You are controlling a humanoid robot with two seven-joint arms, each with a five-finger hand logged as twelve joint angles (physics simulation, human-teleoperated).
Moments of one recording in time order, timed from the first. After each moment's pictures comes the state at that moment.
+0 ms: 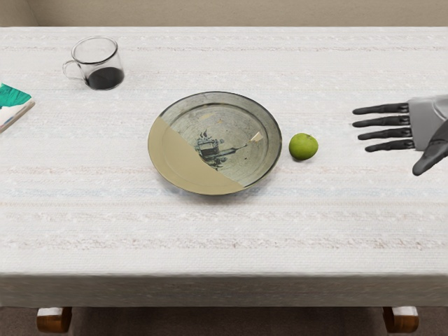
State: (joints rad) left arm -0.02 0.00 -0.13 -0.23 -0.04 0.16 0.03; right arm 1.23 -1.23 0.19 1.42 0.33 0.61 -0.61
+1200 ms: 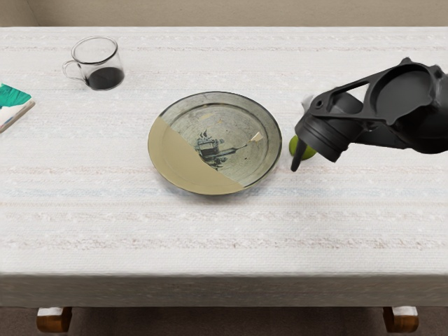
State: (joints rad) left arm -0.02 0.00 -0.13 -0.23 -0.04 0.16 0.03; right arm 1.86 -0.21 -0.68 1.39 0.10 -0.57 -0.61
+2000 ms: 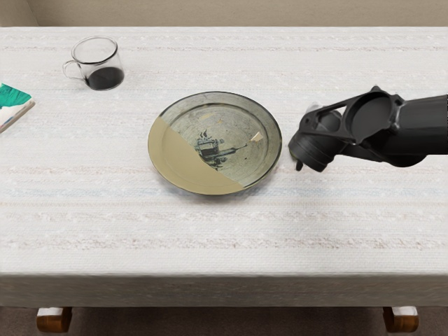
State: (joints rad) left arm -0.02 0.00 -0.13 -0.23 -0.04 0.16 0.03; right arm 1.69 -0.11 -0.71 1.18 0.07 -0.61 -0.61
